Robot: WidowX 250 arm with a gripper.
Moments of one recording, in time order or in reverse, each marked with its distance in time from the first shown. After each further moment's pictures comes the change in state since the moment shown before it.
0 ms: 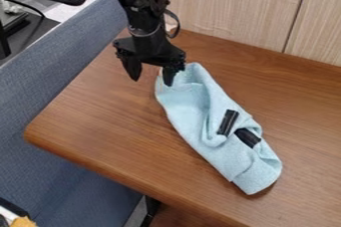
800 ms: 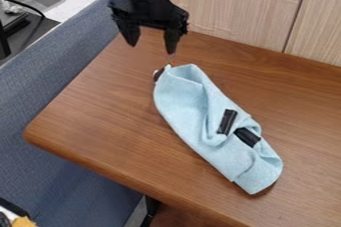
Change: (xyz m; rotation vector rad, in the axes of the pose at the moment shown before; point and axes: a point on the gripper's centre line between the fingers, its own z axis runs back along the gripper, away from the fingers) arm 0.021 -0.003 0.059 0.002 -0.082 -0.033
